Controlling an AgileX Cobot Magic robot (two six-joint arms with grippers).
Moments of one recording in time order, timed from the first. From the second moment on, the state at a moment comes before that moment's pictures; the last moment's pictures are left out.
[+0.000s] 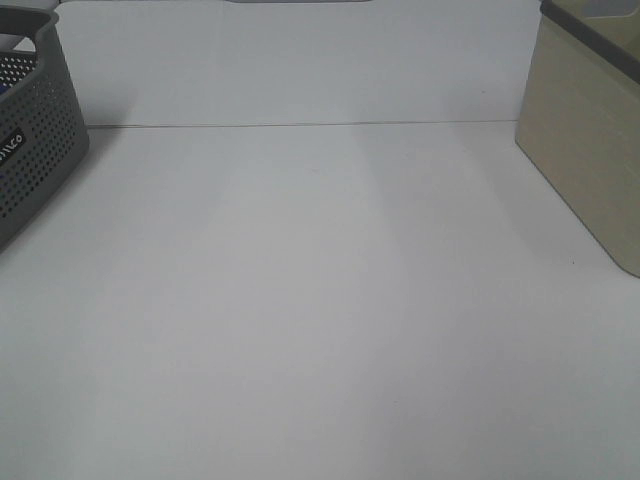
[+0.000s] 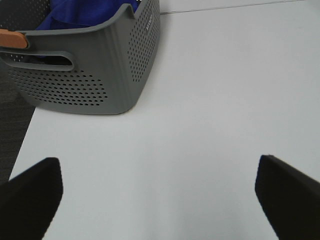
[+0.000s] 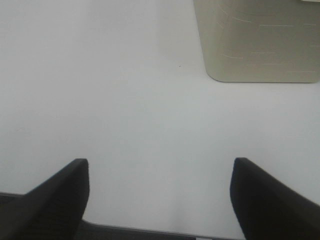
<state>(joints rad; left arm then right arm) 0.08 -0.01 -0.52 -0.03 1.08 0.08 0.06 0.00 -0.45 0.03 1.10 -0.05</state>
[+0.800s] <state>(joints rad) -0.07 -0.01 -0.52 -0.03 1.08 0.08 0.06 0.00 -0.45 0.03 1.10 -0.05</state>
